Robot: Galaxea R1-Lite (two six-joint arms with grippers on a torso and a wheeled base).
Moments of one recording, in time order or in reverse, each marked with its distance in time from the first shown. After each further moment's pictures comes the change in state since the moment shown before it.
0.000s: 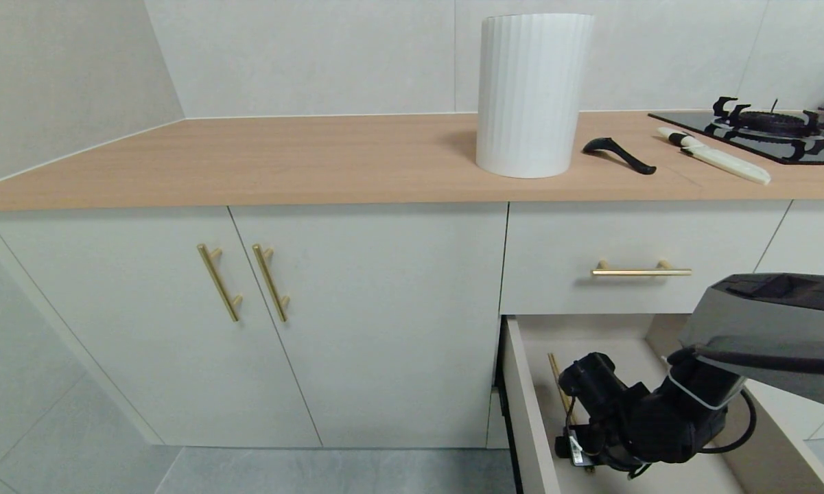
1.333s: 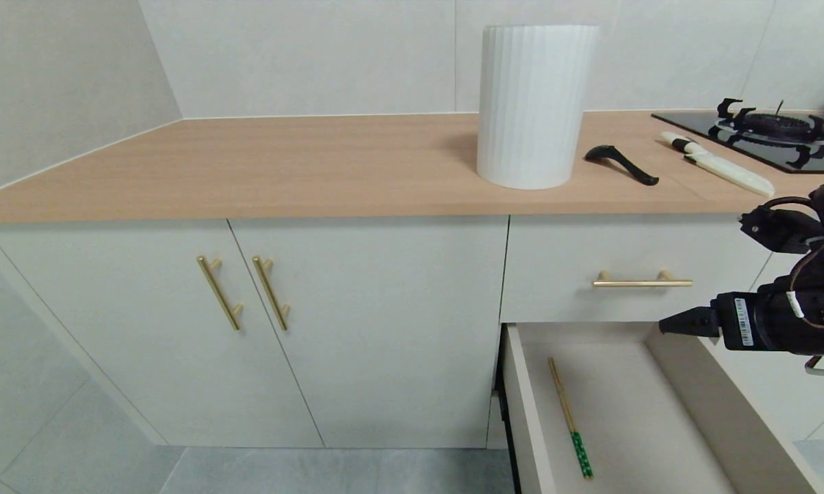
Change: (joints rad) left arm 0.000 0.000 0.000 0.000 0.000 -0.002; right arm -0.216 -0.860 -0.184 0.607 0.174 -0.185
